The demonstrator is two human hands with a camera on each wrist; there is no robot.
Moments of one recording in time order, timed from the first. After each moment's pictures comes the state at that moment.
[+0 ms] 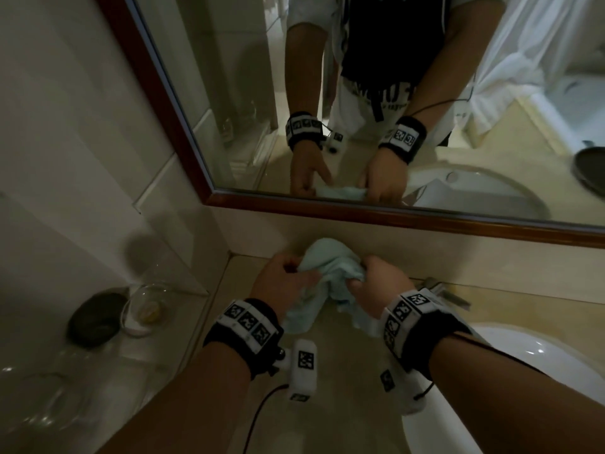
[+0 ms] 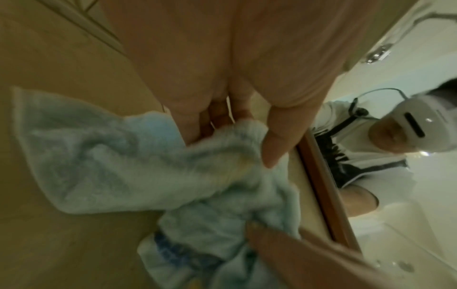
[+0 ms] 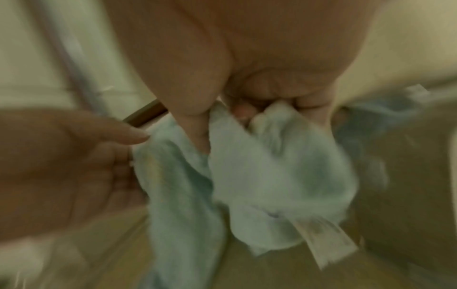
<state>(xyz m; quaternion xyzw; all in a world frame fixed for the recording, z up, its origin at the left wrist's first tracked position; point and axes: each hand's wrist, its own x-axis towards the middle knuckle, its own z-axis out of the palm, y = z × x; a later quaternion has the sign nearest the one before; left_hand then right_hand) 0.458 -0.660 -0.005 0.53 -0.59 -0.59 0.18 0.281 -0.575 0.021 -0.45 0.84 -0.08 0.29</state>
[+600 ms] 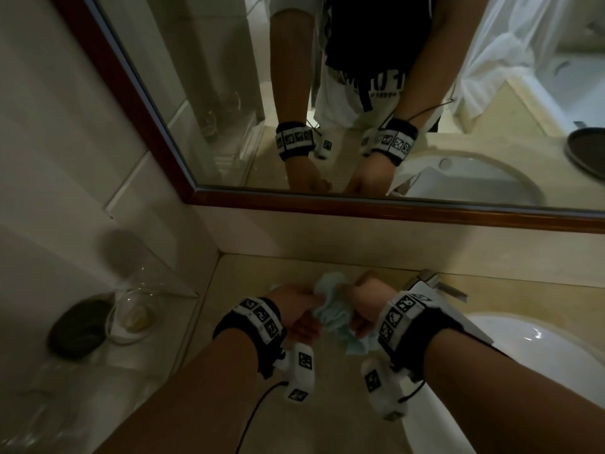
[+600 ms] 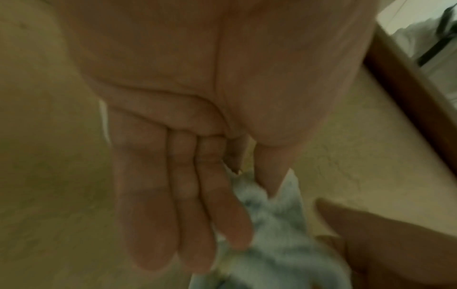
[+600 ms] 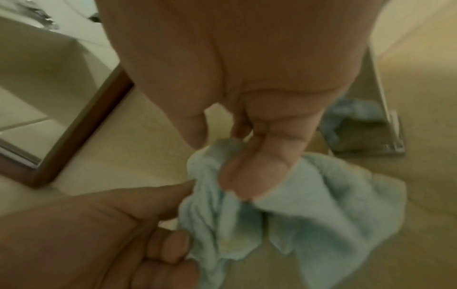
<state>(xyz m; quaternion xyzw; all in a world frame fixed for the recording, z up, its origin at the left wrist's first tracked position) 0.438 -0.646 -0.018 0.55 -0.49 -0.67 -0.11 0.286 -0.571 -0.007 -0.22 0.79 -0.19 0.53</state>
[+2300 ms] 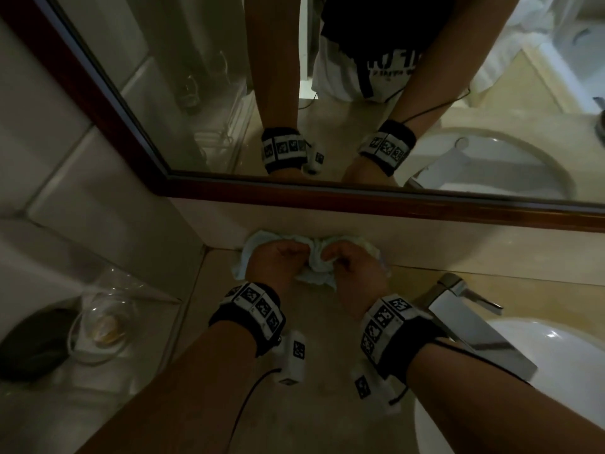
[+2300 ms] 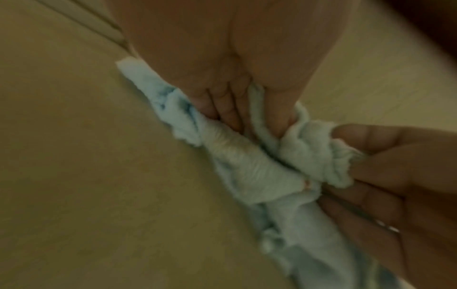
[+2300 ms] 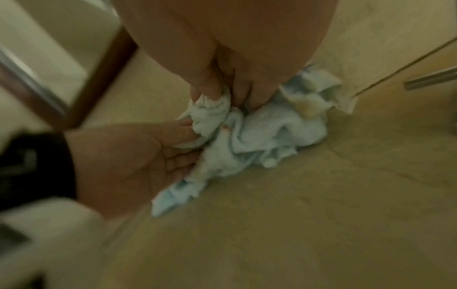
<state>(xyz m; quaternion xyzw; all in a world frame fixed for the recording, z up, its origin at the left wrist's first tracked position) 0.415 -0.717 -0.069 0.53 -0.60 -0.56 0.21 0.303 -0.623 -0.060 -0.40 0.79 -0.39 0.26</state>
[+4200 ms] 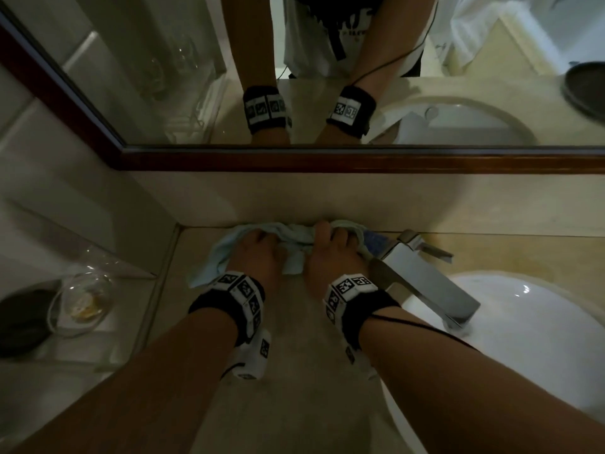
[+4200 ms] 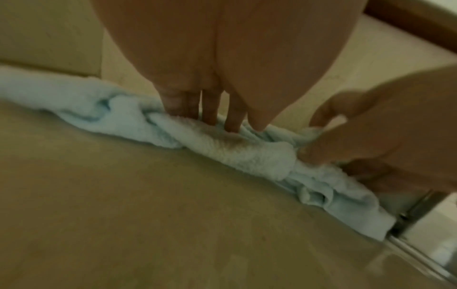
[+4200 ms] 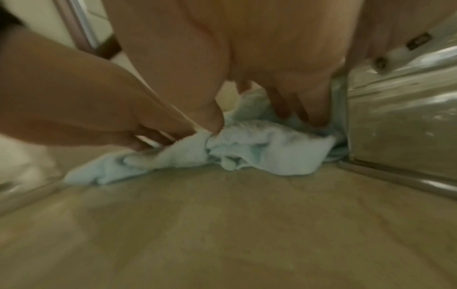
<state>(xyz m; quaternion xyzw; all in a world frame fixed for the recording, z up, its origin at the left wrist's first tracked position) 0.417 -0.684 -0.092 0.48 -0.86 -0.18 -0.08 0.295 -0.578 -0.081 -0.48 0.85 -0.10 0.18</state>
